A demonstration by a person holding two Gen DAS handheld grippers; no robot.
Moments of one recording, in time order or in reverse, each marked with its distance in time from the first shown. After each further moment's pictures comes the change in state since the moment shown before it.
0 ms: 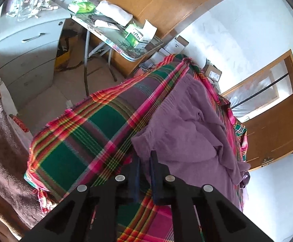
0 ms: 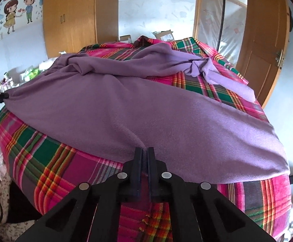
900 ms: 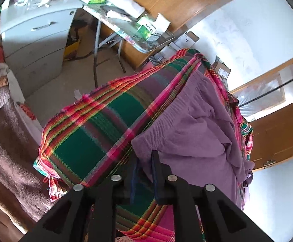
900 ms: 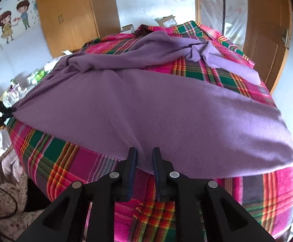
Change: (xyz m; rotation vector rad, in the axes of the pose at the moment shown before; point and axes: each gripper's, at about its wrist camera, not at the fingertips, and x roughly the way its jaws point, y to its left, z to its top) left arm 0.003 0.009 -0.002 -0.044 0.061 0.044; right arm 0.001 -0.027 0.014 0.062 0.106 0.103
